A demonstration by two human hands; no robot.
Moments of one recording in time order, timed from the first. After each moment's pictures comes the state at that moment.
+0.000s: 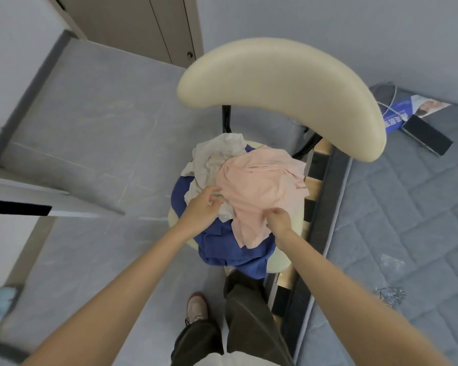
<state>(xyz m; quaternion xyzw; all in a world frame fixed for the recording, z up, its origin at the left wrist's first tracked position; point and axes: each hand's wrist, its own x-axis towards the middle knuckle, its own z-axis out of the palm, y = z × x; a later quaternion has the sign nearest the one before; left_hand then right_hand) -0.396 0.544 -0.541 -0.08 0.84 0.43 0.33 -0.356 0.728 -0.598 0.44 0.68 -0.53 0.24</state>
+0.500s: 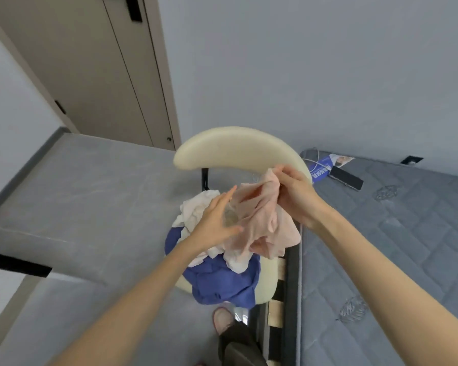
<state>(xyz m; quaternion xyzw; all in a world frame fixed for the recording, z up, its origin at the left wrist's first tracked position) -0.367 0.557 -0.416 0.19 0.83 0.47 0.23 -0.343 0.739 -0.316 0.19 0.59 -0.79 0.05</state>
